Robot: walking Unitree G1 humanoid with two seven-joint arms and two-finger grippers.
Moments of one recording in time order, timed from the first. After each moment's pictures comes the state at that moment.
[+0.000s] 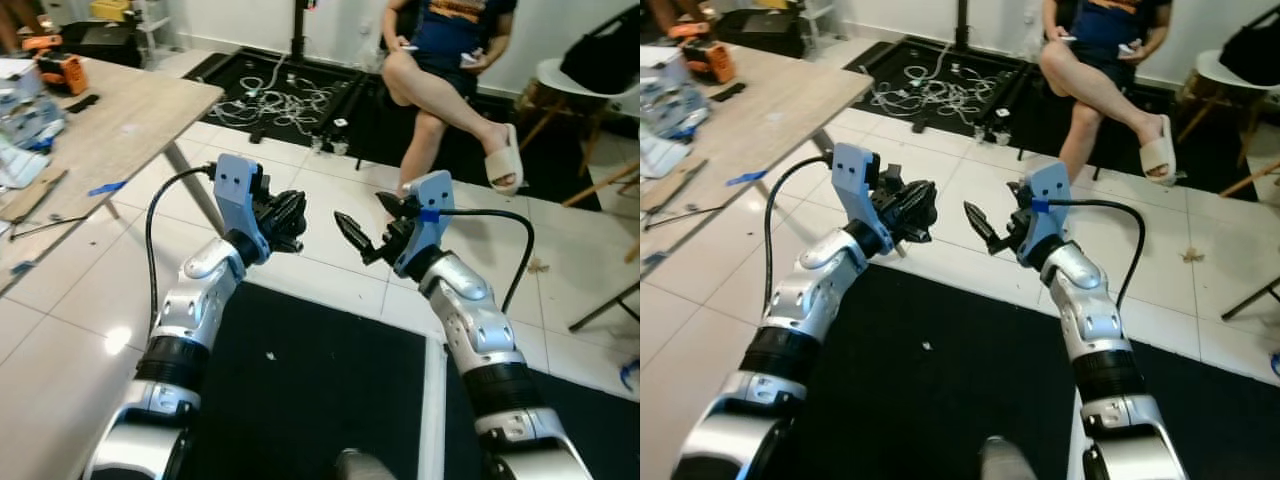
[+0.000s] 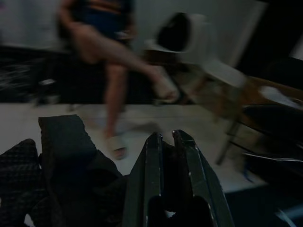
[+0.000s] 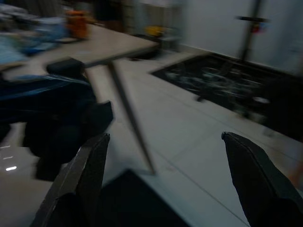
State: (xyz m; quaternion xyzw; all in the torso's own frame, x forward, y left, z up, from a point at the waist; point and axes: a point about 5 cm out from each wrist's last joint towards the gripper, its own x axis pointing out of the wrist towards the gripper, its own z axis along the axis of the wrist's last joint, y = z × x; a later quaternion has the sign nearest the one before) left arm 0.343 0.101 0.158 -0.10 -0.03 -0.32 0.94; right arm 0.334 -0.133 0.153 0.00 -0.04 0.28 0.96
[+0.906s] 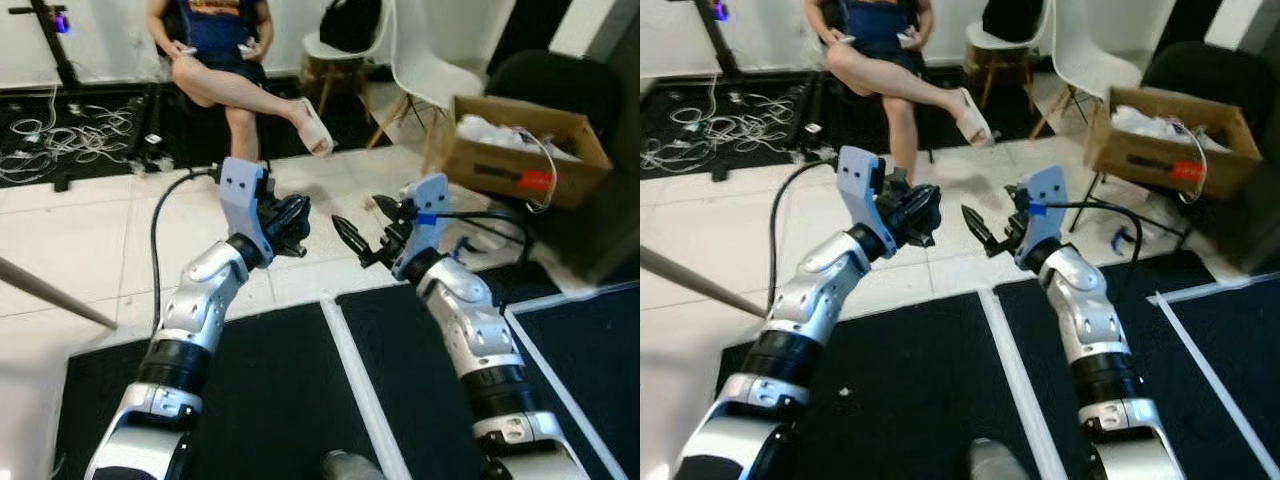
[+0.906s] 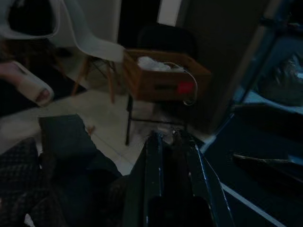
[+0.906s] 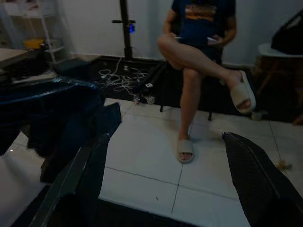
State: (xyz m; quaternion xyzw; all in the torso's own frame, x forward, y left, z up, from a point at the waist) left arm 0.342 0.099 0.157 -0.09 -0.03 -0.33 0.94; right arm 0.334 -0.129 0.153 0.00 -0.05 0.29 0.96
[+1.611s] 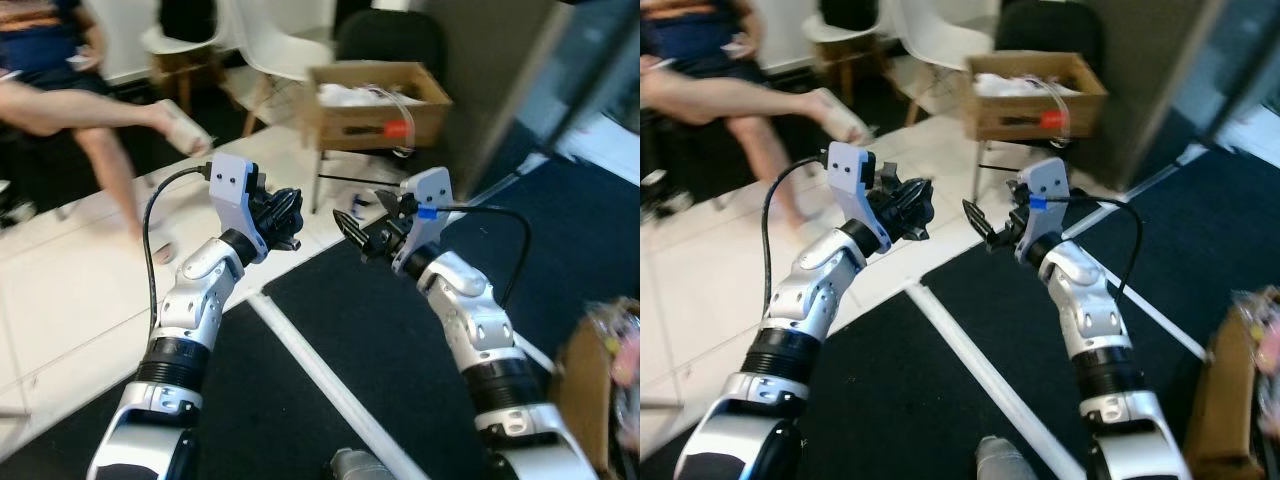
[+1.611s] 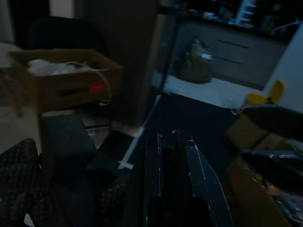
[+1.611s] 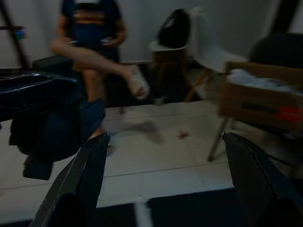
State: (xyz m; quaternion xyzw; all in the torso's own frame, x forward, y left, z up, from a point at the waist) left arm 0.344 0.102 0.161 -0.10 -0.04 -0.31 0.94; right arm 0.336 -0.136 0.157 0.00 -0.05 0.28 0.96
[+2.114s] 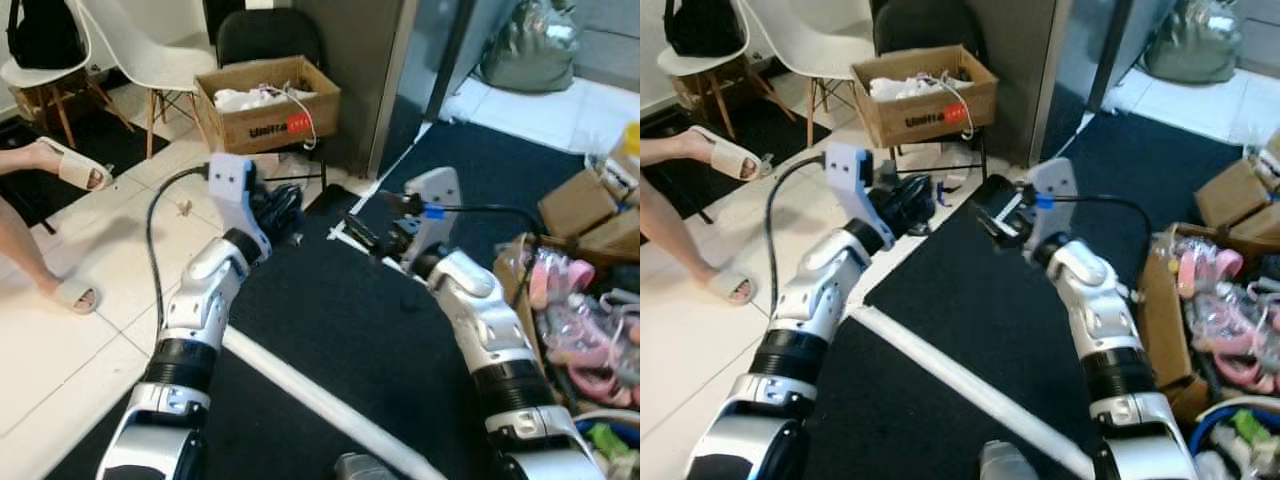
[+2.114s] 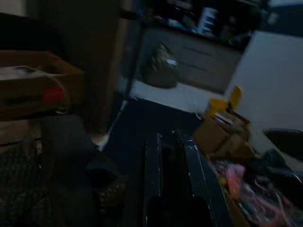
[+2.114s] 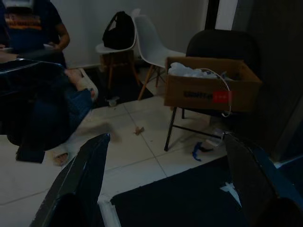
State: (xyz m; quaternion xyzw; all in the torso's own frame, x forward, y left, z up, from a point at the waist) left arm 0.346 0.113 0.165 -0.14 -0.06 -0.27 0.95; right arm 0.334 -0.140 0.158 0.00 -0.06 0.27 0.96
